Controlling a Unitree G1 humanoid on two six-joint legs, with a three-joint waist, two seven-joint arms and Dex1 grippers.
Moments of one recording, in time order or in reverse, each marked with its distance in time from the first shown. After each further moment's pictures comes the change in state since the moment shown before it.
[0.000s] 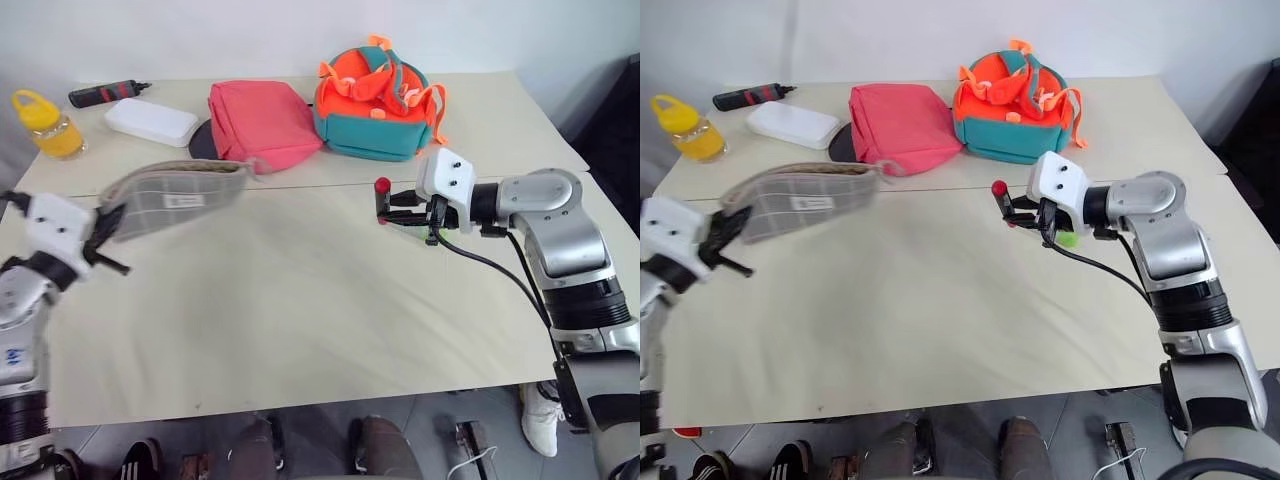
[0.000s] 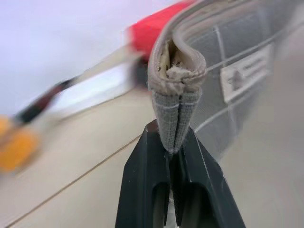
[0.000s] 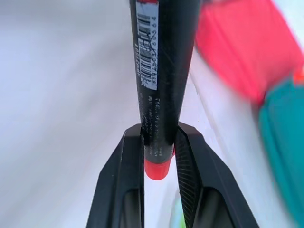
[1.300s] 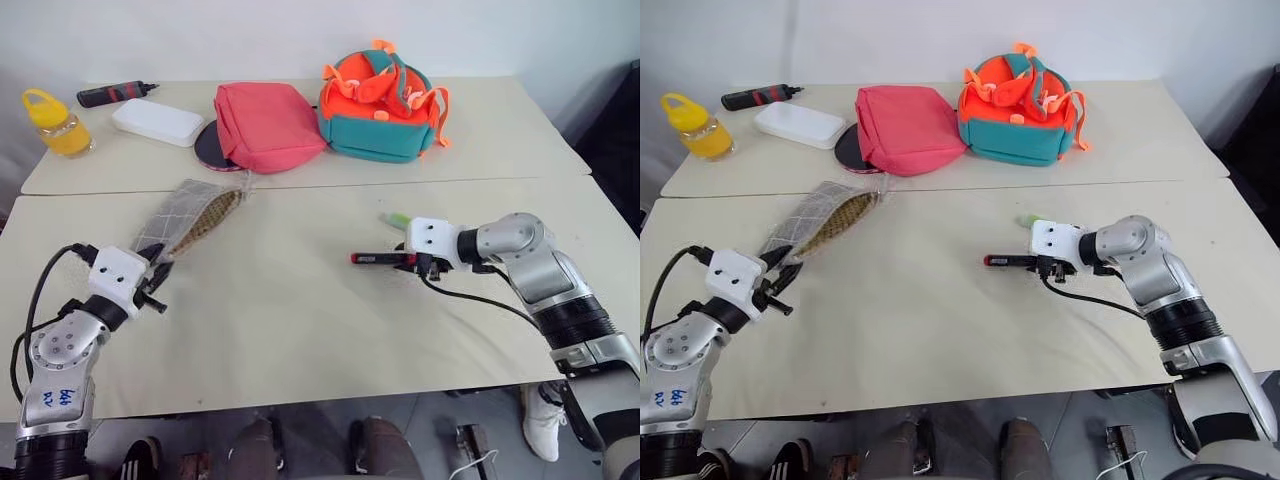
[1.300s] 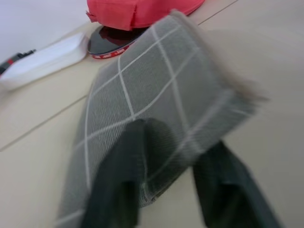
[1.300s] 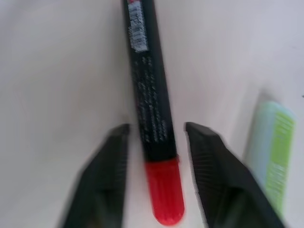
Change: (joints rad) left arm 0.150 -0.200 -0.142 -0.128 0.029 -0.016 0.041; right arm 0.082 -0.075 0.165 0.178 -0.260 -0.179 -0.001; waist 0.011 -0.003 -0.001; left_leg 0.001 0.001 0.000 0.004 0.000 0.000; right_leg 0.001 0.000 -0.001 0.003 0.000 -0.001
